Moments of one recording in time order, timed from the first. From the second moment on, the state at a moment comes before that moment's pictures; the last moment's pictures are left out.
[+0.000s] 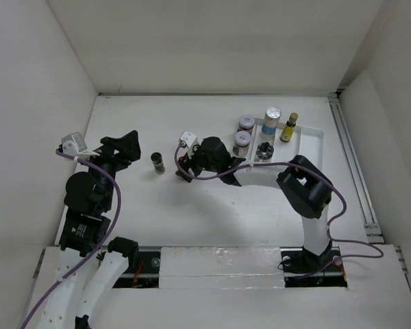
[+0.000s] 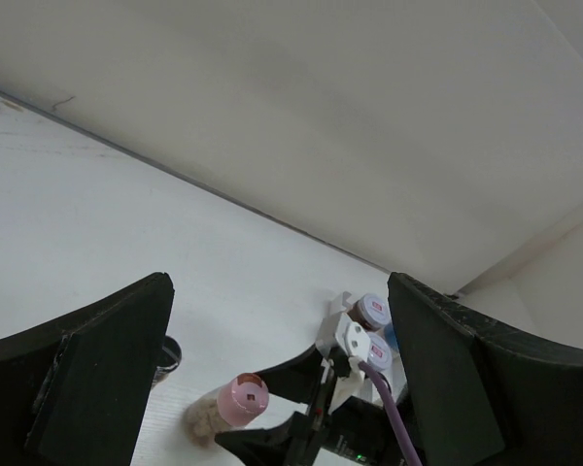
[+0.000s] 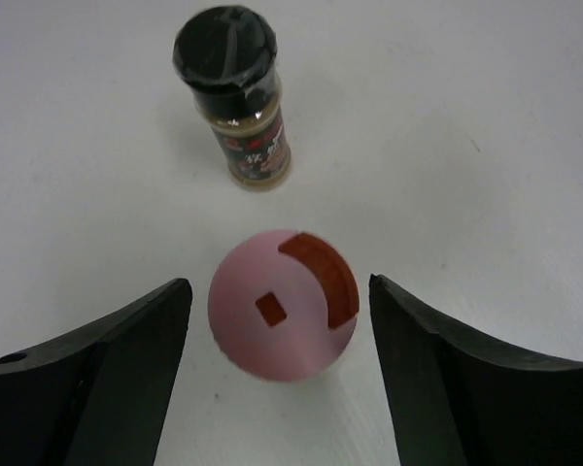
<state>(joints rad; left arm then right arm) -0.29 0.50 0.84 -0.23 -0.28 -0.58 0.85 1.94 1.19 0.35 -0.25 -0.06</state>
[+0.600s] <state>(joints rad) -0.29 0.50 0.84 -0.23 -0.27 -0.57 0.67 1.42 0.96 0.46 -0.18 0.02</state>
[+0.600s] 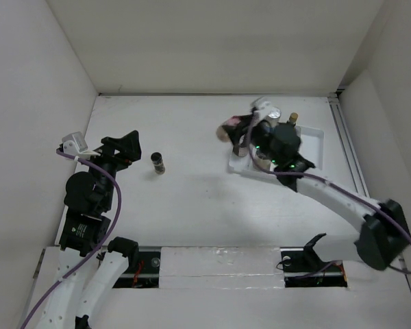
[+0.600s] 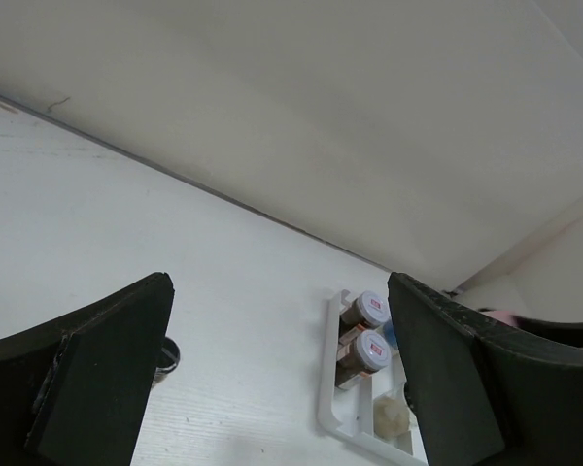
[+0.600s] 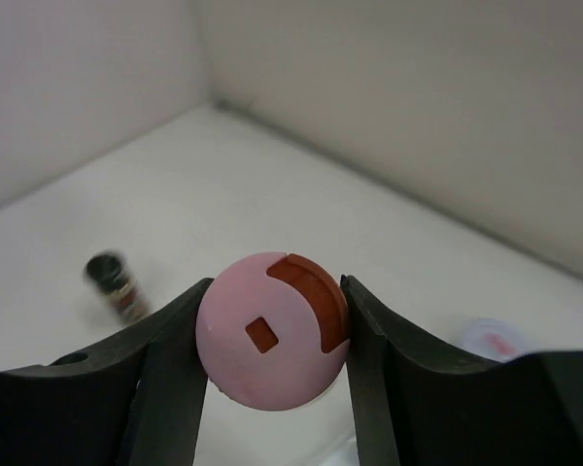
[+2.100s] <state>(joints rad) -0.29 0.53 0.84 -0.21 -0.23 -0.57 0.40 1.11 0.73 0.33 0.10 0.12</state>
